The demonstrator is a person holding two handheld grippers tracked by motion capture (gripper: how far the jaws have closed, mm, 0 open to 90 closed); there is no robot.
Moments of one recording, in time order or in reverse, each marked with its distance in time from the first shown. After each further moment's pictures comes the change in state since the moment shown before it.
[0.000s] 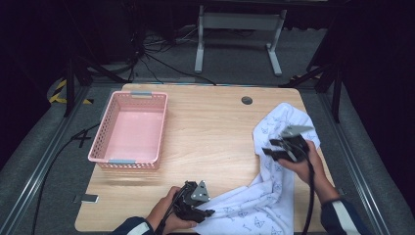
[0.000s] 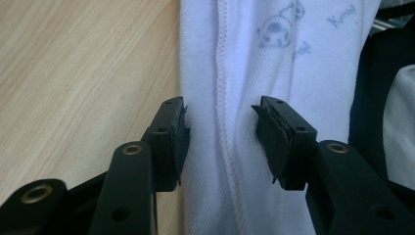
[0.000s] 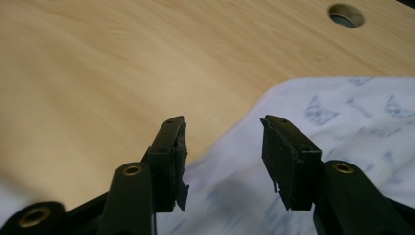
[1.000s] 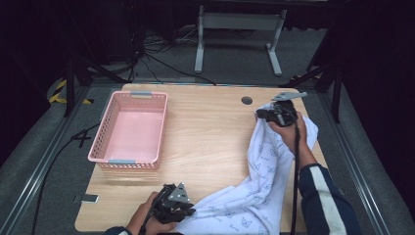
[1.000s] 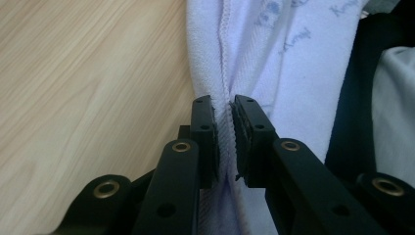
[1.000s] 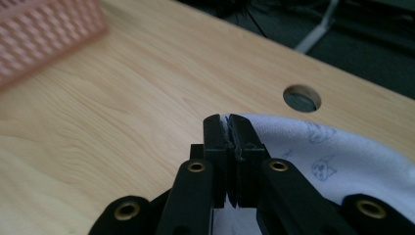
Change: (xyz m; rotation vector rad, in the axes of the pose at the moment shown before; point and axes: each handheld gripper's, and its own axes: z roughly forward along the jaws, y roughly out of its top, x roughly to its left) left arm 0.001 -0.047 -0.037 0.025 0.042 -0.125; right arm -0.045 0.061 0.008 -0.203 0.008 0.115
